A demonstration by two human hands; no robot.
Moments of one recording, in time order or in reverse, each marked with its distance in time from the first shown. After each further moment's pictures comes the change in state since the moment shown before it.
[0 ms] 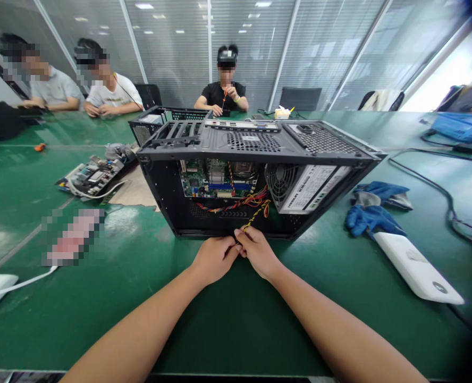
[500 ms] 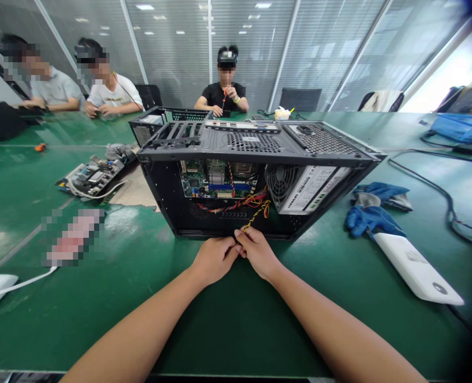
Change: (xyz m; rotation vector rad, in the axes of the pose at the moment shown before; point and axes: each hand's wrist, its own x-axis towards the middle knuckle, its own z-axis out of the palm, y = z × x) left_hand 0.000 0.001 0.000 -0.010 -0.003 -0.011; right_hand 0.000 0.003 -0.001 -0.002 -0.008 -0.004
